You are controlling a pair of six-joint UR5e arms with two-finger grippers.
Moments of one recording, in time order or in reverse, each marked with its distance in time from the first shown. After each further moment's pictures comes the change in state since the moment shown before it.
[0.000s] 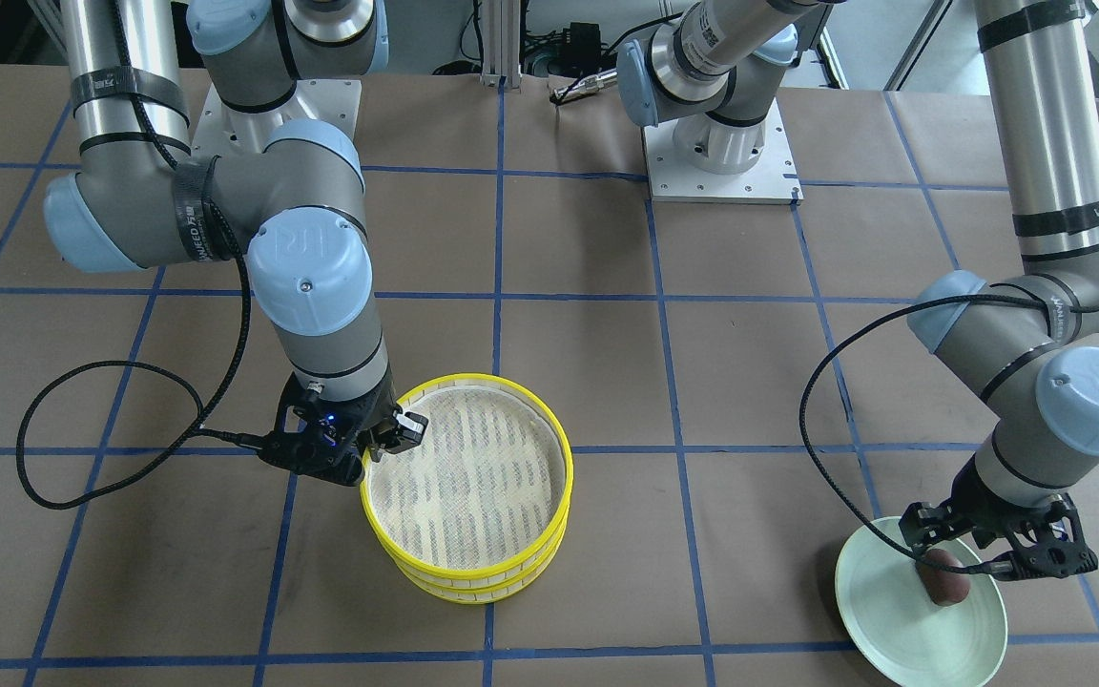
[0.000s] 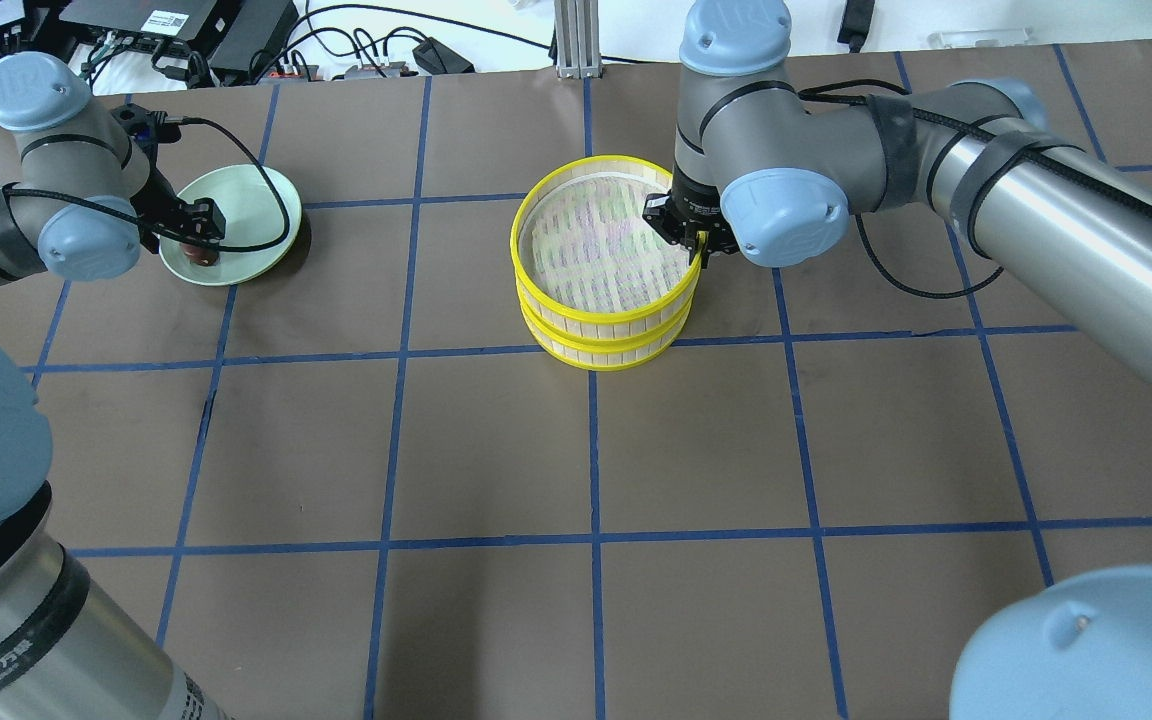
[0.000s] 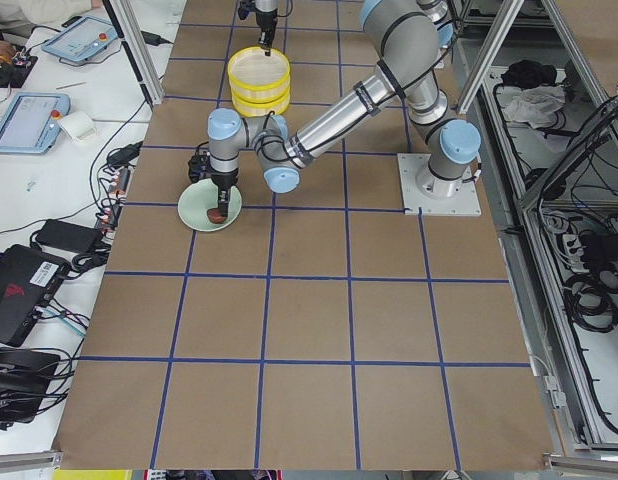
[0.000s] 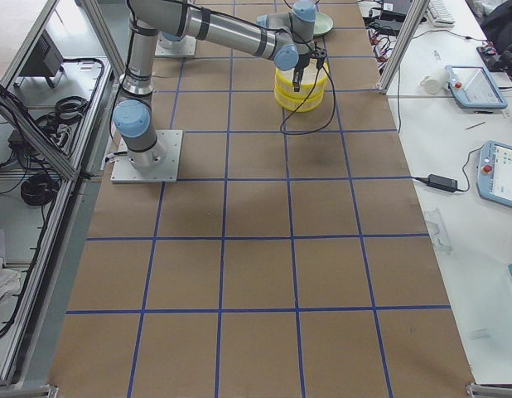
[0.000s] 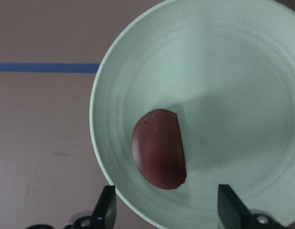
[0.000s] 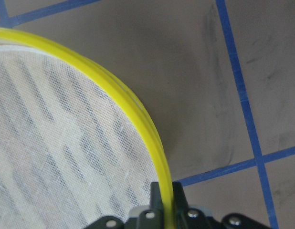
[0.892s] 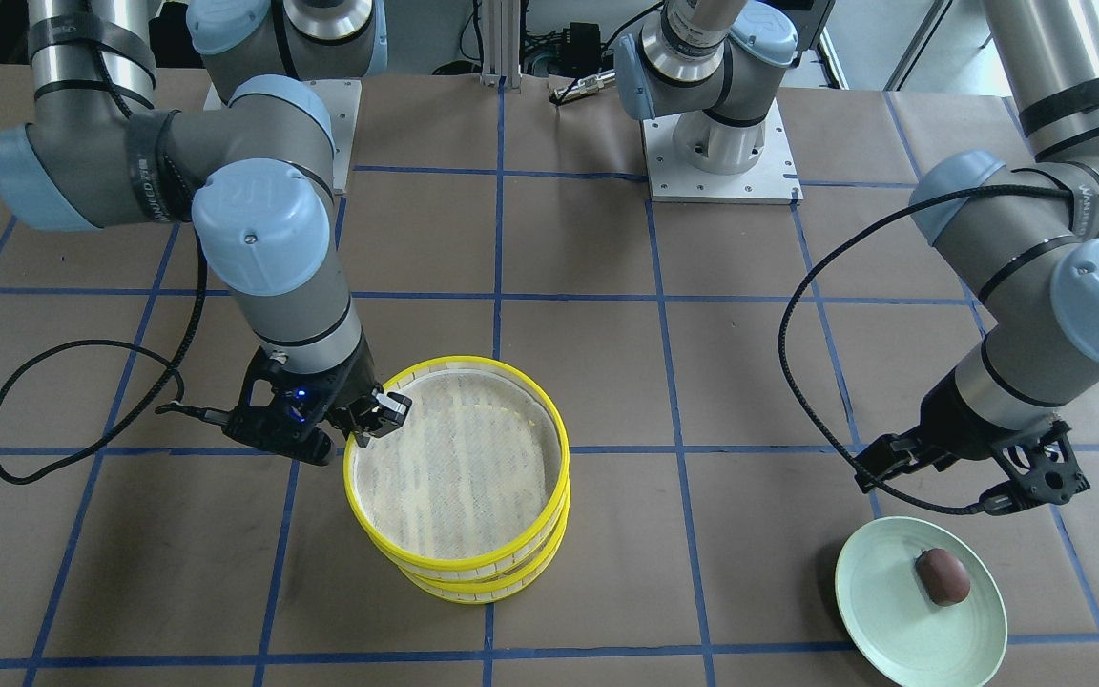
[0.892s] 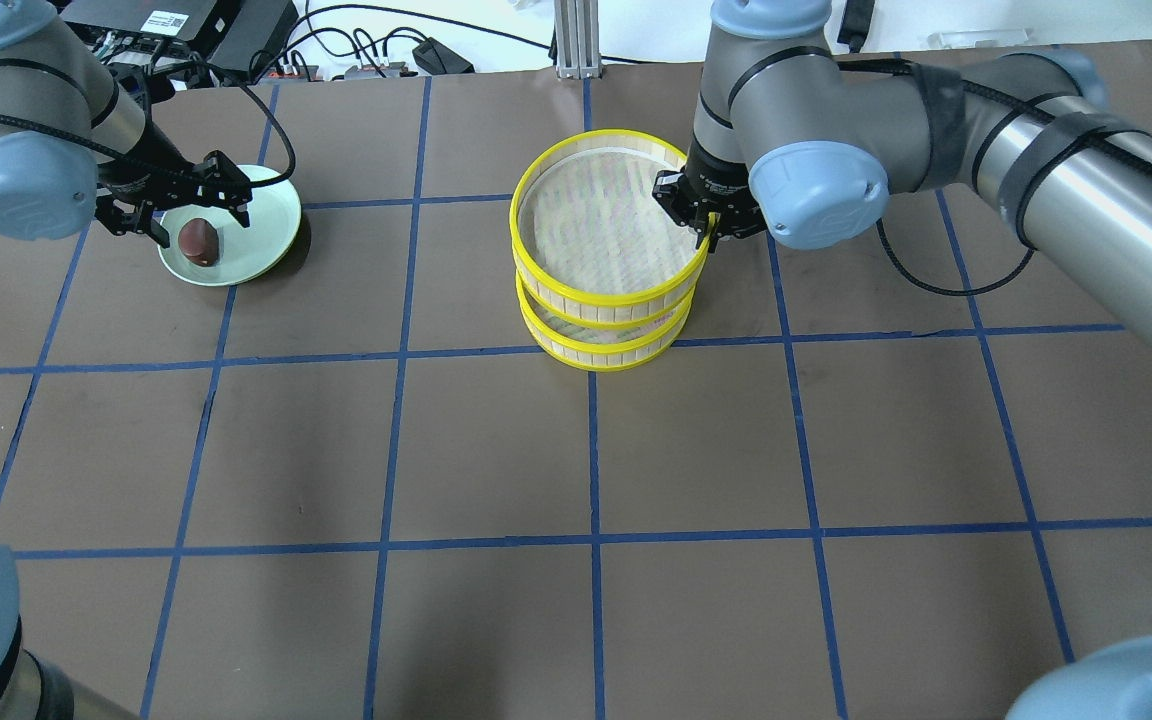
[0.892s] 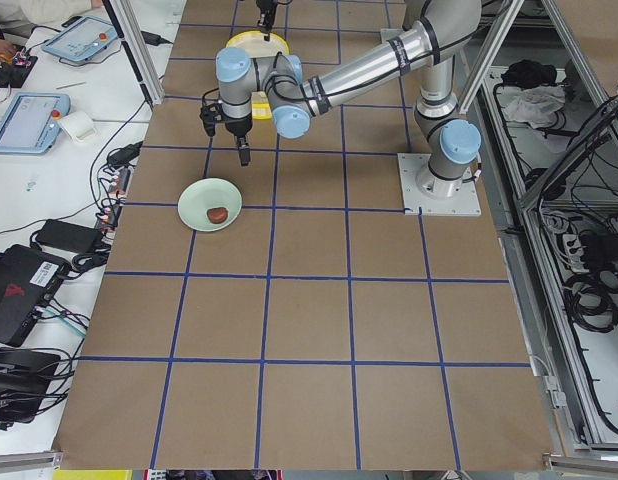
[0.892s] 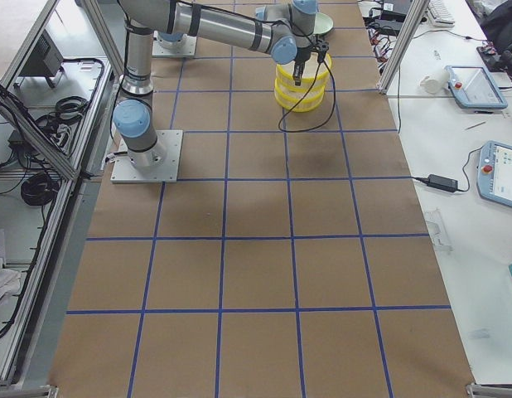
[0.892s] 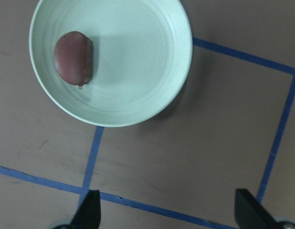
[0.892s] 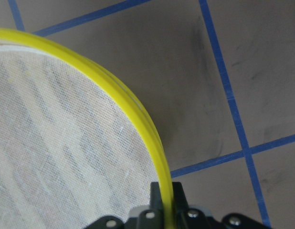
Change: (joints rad) left arm -0.071 0.204 0.002 -0.326 -0.096 -0.286; right arm -0.026 -0.060 -0.010 0.047 0.041 0.002
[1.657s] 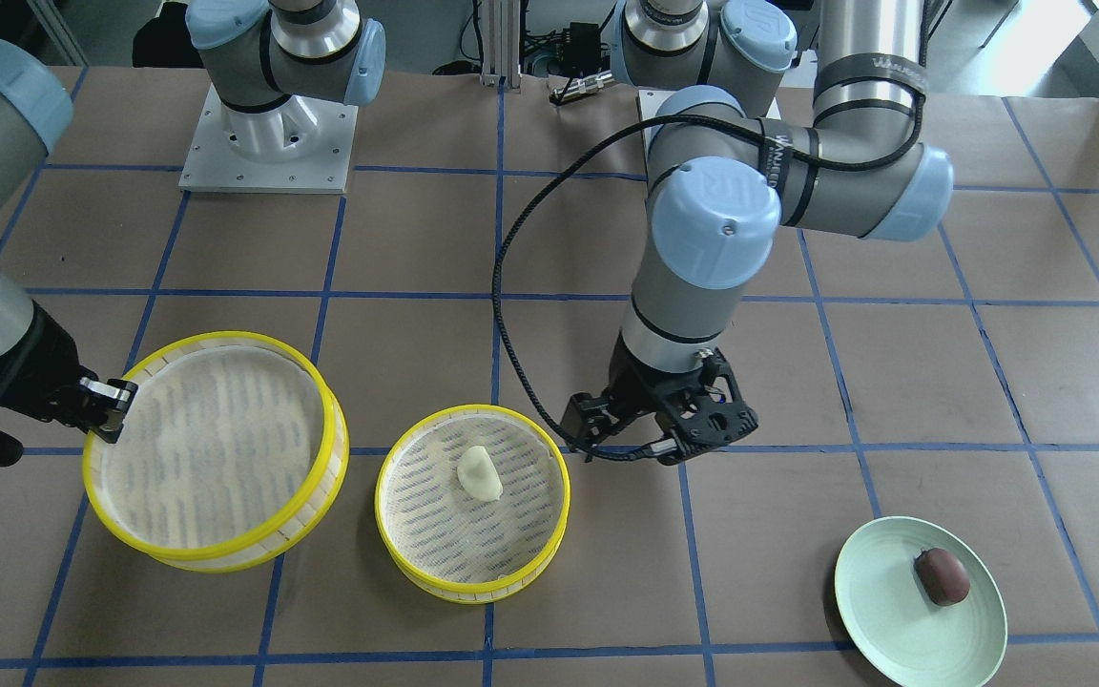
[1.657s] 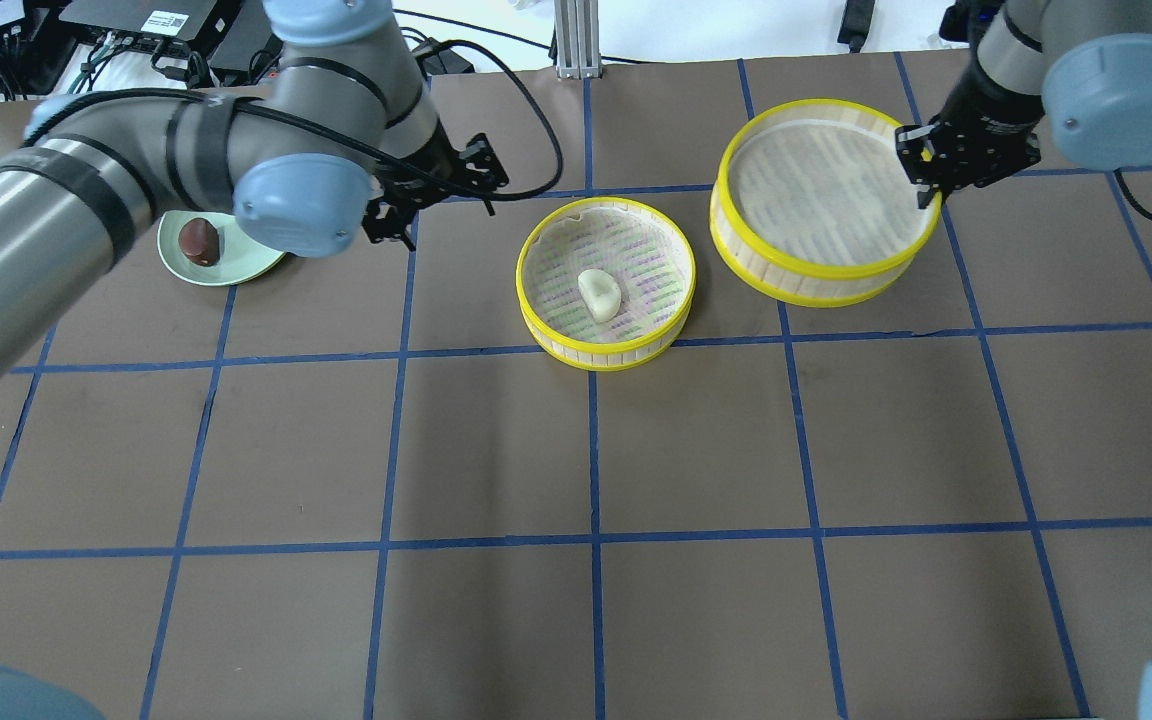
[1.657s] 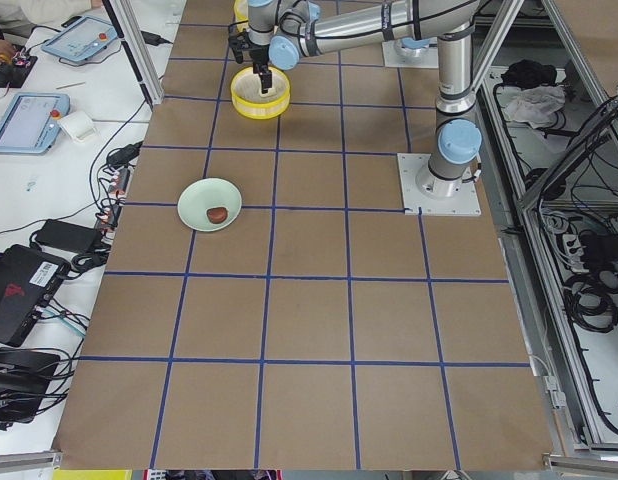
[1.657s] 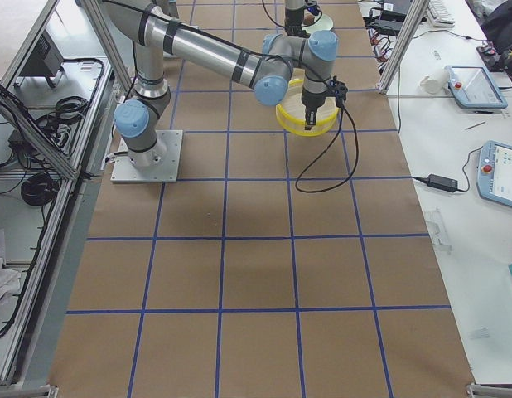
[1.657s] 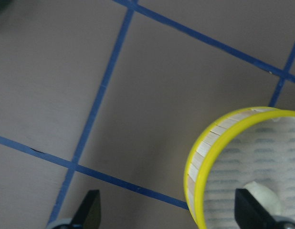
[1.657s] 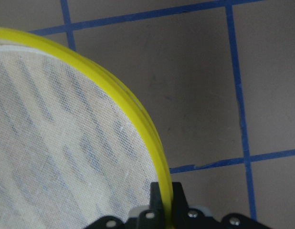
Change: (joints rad) left arm -0.434 0.021 0.023 0.000 -0.030 -0.578; right arm -0.364 -0.091 0.003 0.116 0.005 -0.525
